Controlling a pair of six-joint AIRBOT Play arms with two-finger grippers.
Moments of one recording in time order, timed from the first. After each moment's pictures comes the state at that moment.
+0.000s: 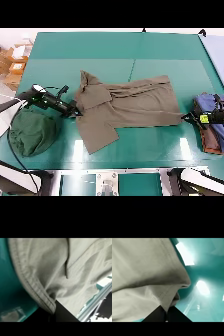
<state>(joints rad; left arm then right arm) 0.06 -1.72 1.08 0.75 -1.28 -1.16 -0.69 -1.24 0.78 -0.98 1.18 1.33</state>
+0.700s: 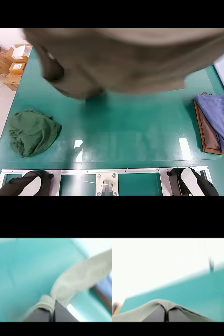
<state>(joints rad) 0.10 -0.99 1.90 0.69 -1.26 -1.22 -0.73 -0.81 1.53 -0.47 1.10 1.28</state>
